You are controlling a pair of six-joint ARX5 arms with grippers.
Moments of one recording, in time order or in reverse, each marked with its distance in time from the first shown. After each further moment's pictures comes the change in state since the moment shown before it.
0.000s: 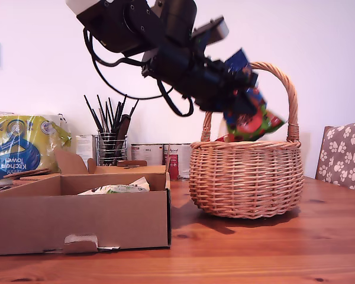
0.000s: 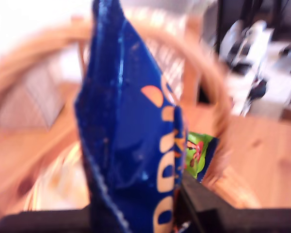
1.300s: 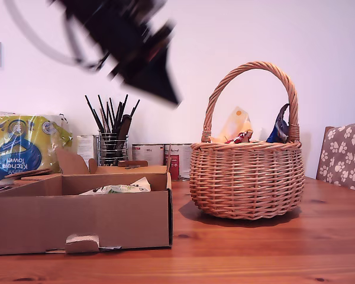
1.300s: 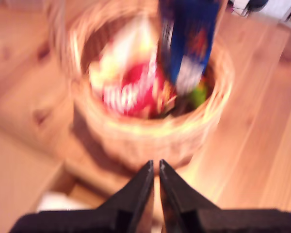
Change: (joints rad) left arm 0.165 -0.401 -0.224 -0.591 0.106 0.089; right arm 0.006 0.014 0.000 0.041 -0.068 -0.024
